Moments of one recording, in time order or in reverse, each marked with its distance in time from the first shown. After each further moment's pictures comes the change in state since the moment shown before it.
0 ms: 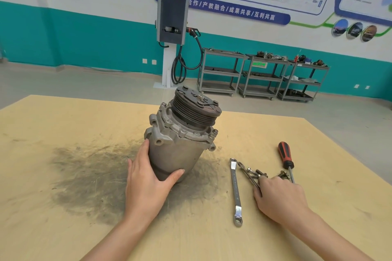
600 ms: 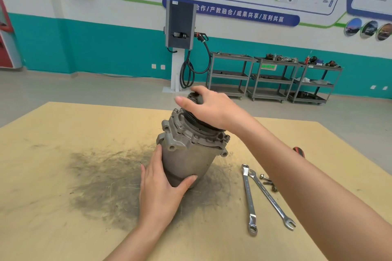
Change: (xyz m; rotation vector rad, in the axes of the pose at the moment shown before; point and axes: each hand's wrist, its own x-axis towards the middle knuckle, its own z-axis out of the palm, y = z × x) left_hand 0.001 -0.004 0.001 -0.035 0.006 -0.017; right_hand 0.092 -0.117 -0.183 0.714 0.063 -0.311
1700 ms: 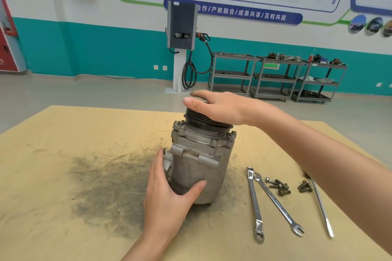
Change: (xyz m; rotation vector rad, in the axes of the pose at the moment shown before) left_hand -0.010 0.011 -0.006 -0.156 -0.036 -0.023; right_hand 0.009 0.013 -0.023 -0.089 -0.229 -0.132
